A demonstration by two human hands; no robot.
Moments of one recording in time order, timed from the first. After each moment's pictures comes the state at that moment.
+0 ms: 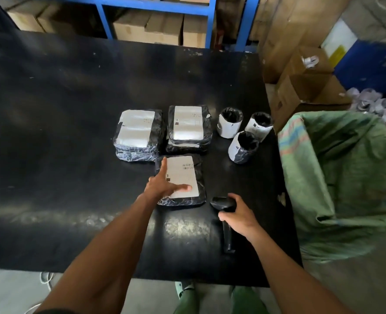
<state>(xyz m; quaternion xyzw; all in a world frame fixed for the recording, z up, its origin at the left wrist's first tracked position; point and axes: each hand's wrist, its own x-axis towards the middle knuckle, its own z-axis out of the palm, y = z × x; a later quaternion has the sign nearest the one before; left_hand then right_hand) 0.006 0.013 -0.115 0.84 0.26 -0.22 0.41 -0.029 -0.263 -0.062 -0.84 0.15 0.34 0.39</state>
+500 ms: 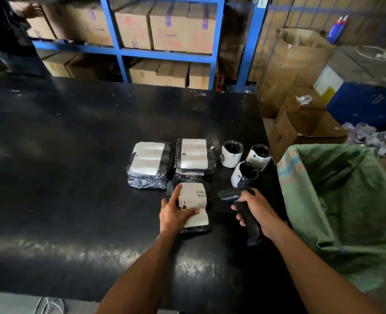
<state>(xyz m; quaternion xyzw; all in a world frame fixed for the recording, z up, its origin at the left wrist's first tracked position) -0.031 -0.034 -0.074 0.84 0.27 0.00 0.47 0.028 -0.267 0.015 -0.72 0.17 0.27 0.62</state>
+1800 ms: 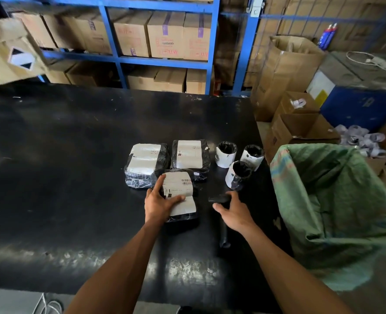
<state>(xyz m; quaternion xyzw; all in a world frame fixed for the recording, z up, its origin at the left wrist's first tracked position) -0.031 -0.008 -0.043 0.82 0.27 0.10 0.49 0.004 -0.249 -0.010 -0.91 0.03 0.22 0.36</state>
